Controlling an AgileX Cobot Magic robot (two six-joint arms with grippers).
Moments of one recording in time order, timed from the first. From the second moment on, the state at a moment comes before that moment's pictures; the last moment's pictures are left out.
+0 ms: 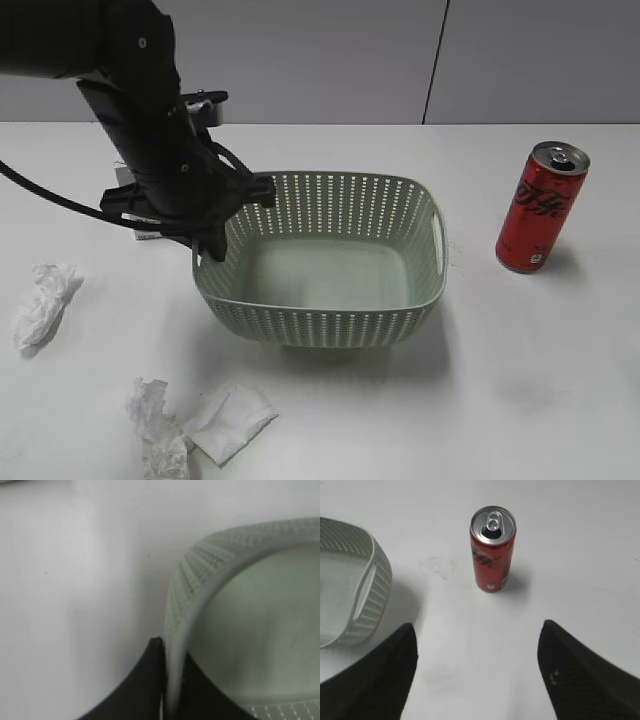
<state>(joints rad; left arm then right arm) -0.58 1.89 -1.32 -0.14 0.87 -0.40 0.16 1.13 -1.00 0.09 0.75 -0.12</state>
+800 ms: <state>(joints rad) -0.58 1.89 -1.32 -0.14 0.87 -0.38 0.16 2.14 -1.80 0.10 1.00 -0.16</state>
